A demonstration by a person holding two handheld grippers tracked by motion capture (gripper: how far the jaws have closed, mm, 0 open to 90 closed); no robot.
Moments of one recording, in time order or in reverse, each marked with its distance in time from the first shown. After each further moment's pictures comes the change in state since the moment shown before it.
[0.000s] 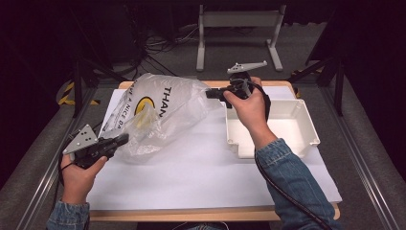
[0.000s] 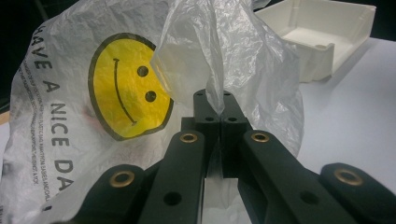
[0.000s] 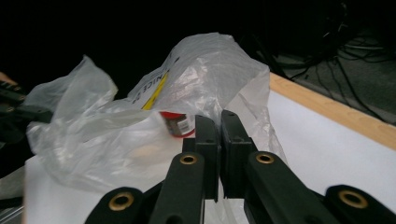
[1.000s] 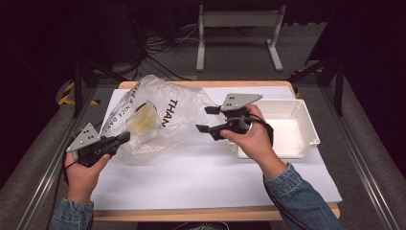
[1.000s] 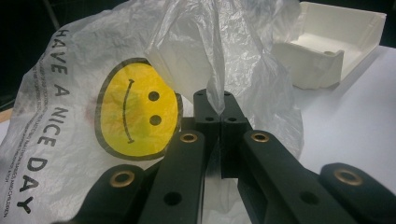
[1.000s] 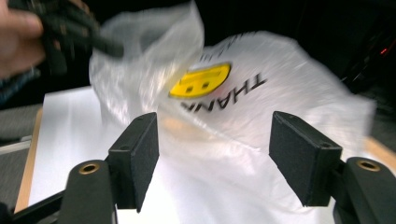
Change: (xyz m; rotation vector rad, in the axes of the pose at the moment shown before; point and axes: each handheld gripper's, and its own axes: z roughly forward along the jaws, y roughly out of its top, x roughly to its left) left arm -0.001 0.001 0.007 -0.015 0.014 -0.024; right arm 0.060 -0.053 -0.006 -0.013 0.069 -0.304
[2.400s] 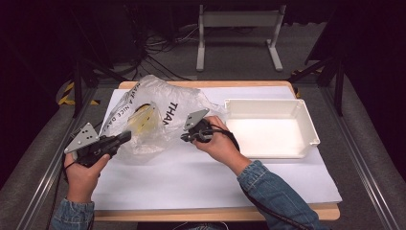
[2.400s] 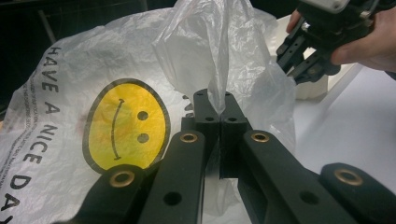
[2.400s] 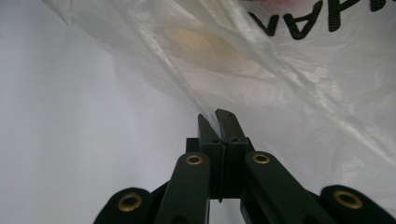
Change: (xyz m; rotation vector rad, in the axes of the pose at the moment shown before) left arm -0.005 0.006 -0.004 -0.039 -0.021 0.006; right arm 0.011 -0.029 0.099 0.324 0.077 -0.173
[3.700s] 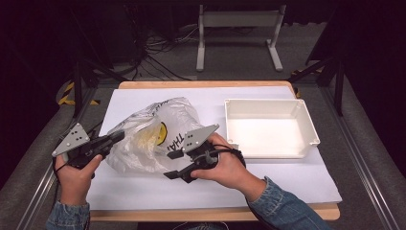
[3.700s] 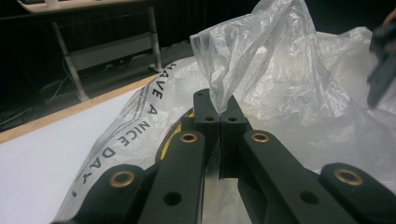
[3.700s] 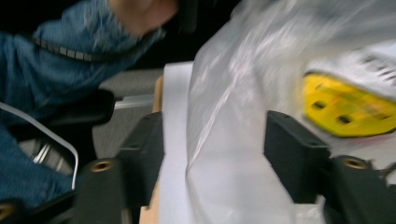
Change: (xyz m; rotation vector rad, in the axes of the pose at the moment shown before) left arm 0.002 0.003 -0.015 -0.032 0.021 -0.006; right arm 0.080 0.027 -0.059 -0.268 0.266 0.070
